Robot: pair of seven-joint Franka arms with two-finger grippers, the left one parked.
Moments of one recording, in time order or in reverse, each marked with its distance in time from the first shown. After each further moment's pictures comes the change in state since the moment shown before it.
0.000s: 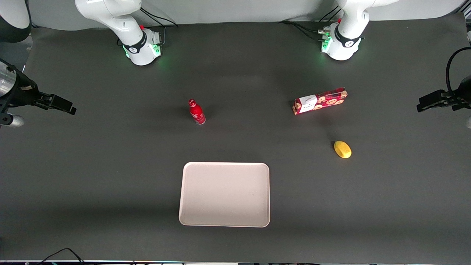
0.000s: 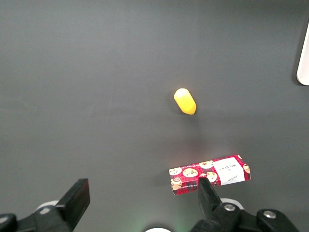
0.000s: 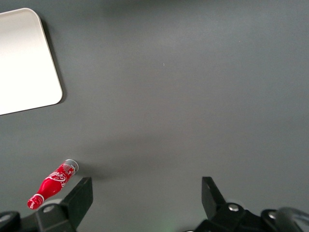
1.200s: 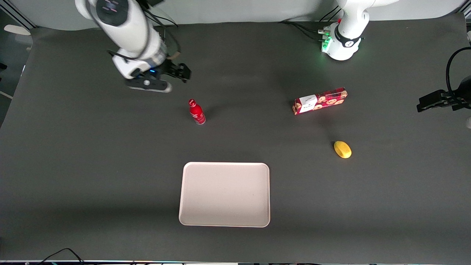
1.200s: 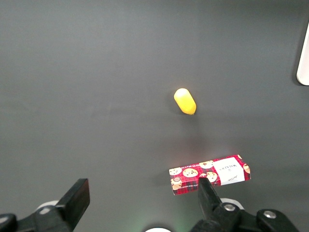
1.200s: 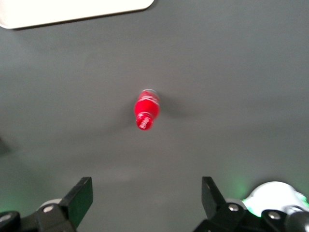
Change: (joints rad) arm 0.029 -0.019 0.599 -0.201 0.103 0.119 0.550
